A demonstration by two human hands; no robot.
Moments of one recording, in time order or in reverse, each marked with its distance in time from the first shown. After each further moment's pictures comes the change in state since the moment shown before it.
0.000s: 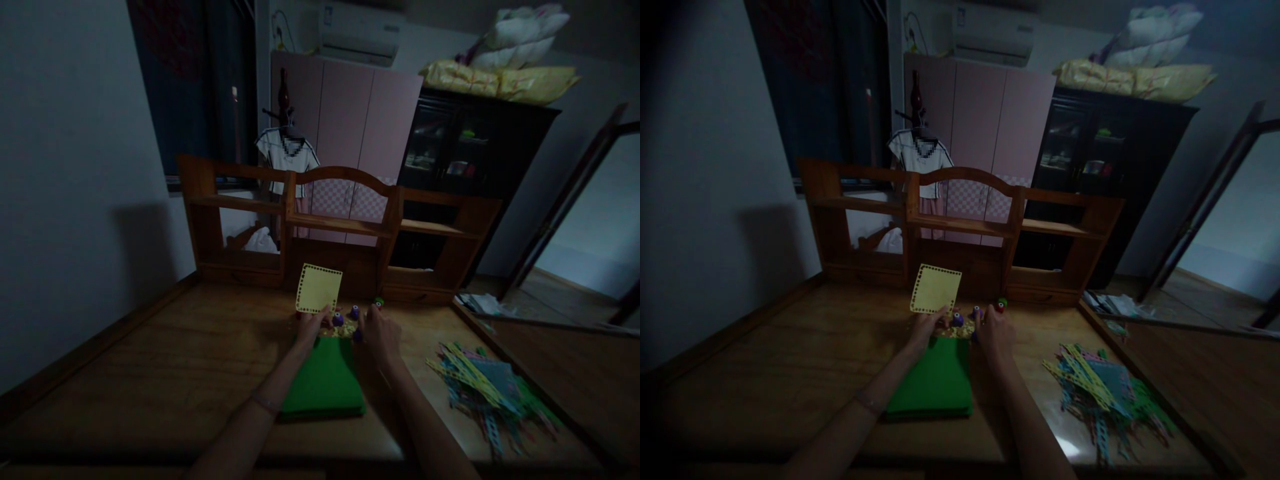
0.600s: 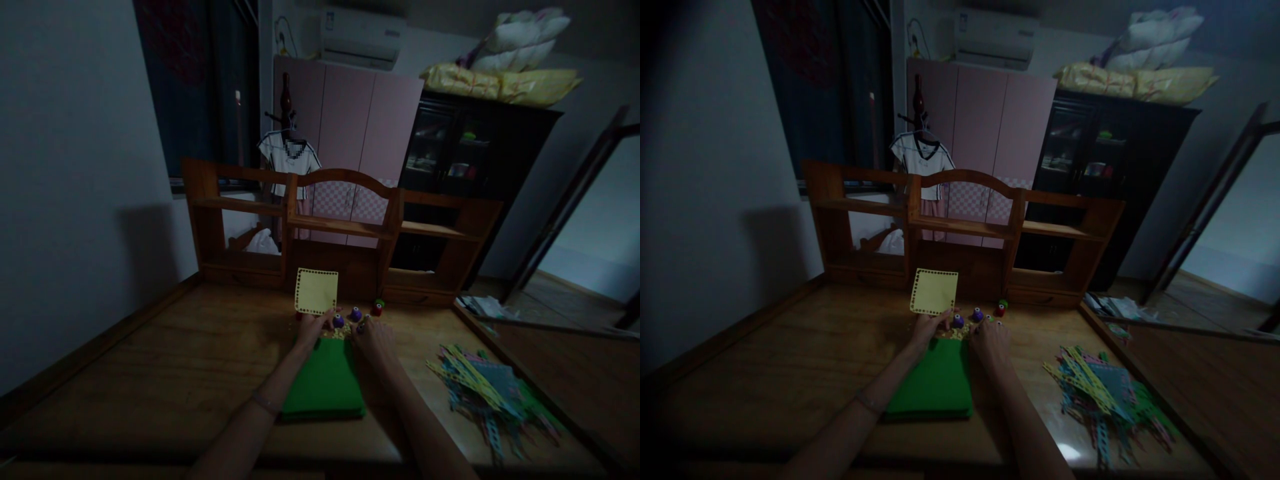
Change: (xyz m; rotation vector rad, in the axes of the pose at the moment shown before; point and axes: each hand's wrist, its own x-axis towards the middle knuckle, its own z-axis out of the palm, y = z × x) left_hand 0.005 -0.008 -0.005 0.072 -0.118 0.060; right_hand -0.004 -0.004 0.006 -0.085 -0.243 -0.037
